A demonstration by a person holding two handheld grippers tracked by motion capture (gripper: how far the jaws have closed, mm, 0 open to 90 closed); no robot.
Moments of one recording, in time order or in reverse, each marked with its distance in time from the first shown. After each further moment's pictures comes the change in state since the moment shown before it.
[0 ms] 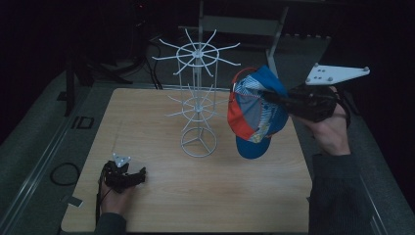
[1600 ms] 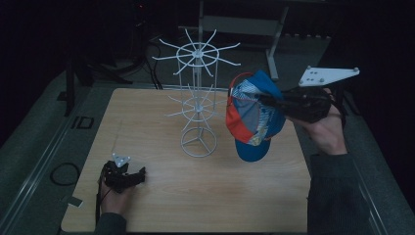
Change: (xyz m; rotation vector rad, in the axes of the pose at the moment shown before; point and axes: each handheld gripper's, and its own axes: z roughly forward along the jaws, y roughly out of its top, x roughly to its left) left arm 0.000 0.000 0.000 0.001 0.003 -0.005; right arm -0.003 -0.006 0.010 0.050 0.015 0.013
